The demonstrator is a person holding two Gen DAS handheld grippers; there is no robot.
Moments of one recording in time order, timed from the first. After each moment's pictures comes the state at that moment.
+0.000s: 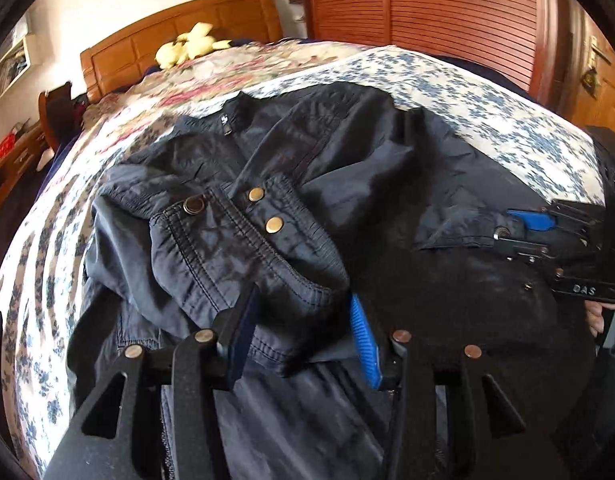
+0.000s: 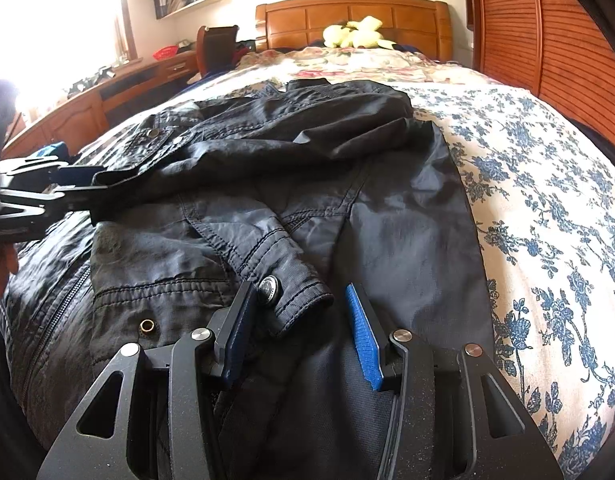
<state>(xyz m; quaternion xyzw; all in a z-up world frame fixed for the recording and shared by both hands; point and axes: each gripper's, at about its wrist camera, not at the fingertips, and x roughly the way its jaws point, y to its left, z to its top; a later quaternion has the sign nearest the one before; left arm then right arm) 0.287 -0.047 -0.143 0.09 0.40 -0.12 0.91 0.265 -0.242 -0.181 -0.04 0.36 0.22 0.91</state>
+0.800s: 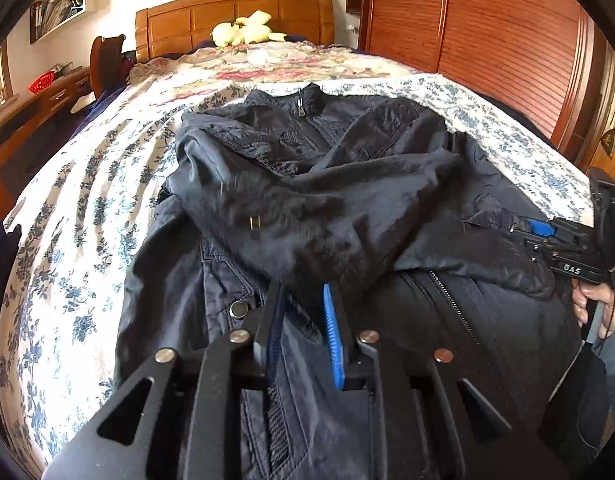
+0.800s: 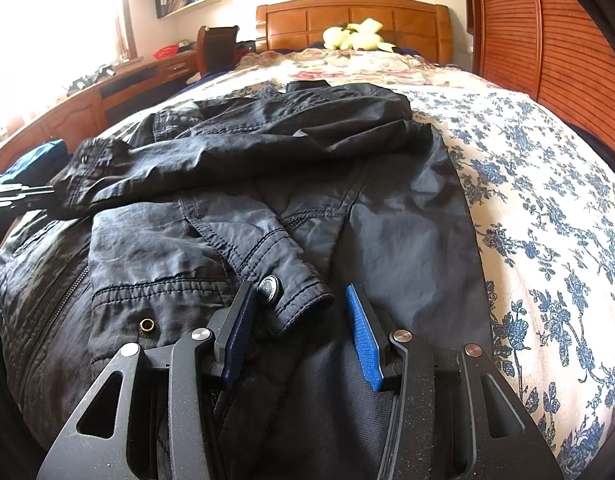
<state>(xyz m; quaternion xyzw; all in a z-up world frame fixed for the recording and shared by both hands) 0.231 0.047 -0.138 0.00 0.39 -0.08 0.92 0.263 -0.240 -0.180 -0.05 0.36 0.22 0.91</state>
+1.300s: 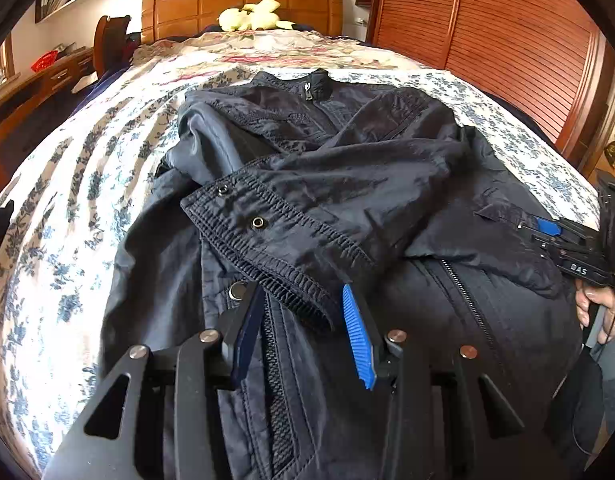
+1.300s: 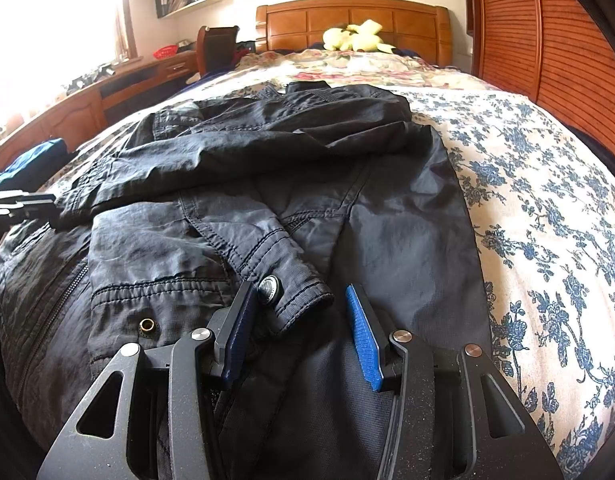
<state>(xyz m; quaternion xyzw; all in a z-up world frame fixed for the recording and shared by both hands) 0.239 0.054 -0.160 -0.02 0.41 -0.08 0.91 0.262 -0.240 -0.181 -0.05 0.36 0.22 0.91</state>
